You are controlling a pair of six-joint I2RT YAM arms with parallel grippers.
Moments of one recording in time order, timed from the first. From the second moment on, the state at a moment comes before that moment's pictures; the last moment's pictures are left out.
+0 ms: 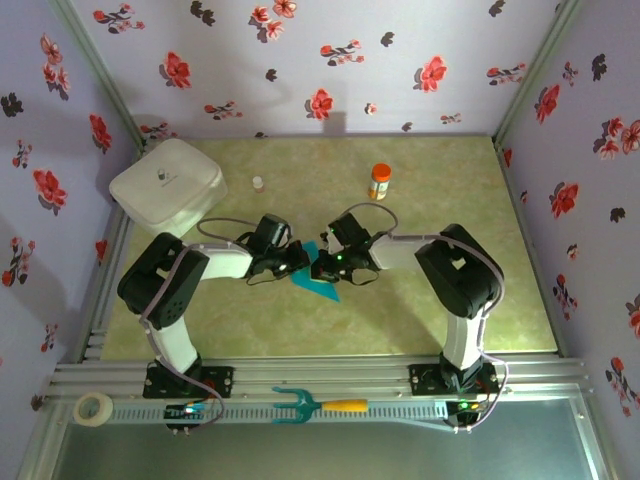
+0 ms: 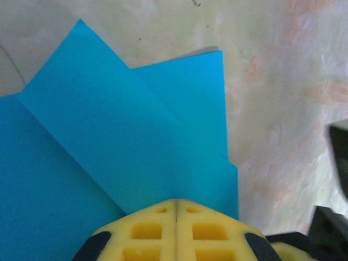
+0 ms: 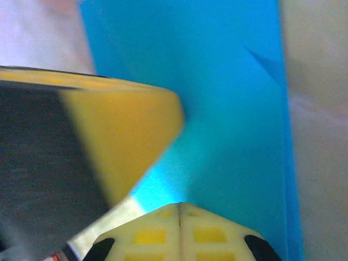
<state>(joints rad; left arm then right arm) -0.62 1.78 0.80 0.09 0.34 -0.93 0.71 1.89 0.97 -0.13 -0.57 0.75</state>
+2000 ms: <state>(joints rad) -0.61 1.79 0.78 0.13 0.38 -0.93 0.66 1.61 0.57 0.05 -0.60 0.81</state>
